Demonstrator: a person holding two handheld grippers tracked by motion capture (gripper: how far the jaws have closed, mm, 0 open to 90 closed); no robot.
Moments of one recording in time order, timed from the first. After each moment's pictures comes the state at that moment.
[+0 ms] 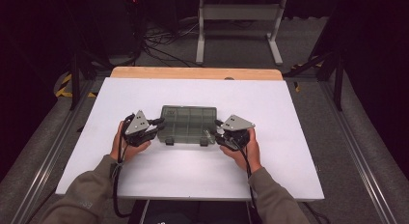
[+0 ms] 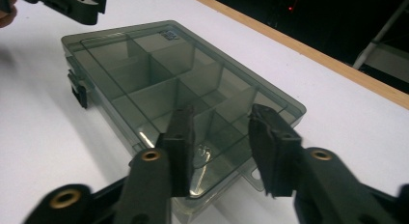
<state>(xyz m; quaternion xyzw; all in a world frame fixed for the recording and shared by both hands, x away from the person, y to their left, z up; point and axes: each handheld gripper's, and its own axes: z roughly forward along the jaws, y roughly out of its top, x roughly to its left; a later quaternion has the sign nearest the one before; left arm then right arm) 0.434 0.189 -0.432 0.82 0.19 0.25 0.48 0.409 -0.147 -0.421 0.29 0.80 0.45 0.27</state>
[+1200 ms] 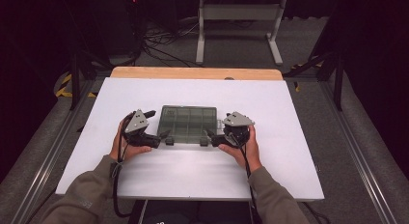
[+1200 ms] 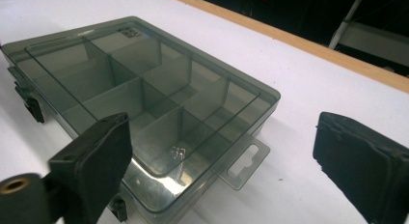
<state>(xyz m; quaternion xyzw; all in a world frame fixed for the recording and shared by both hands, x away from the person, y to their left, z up) 0.438 0.189 -0.436 0.81 0.22 0.23 0.49 0.421 -0.147 -0.428 0.35 0.77 0.45 0.28</state>
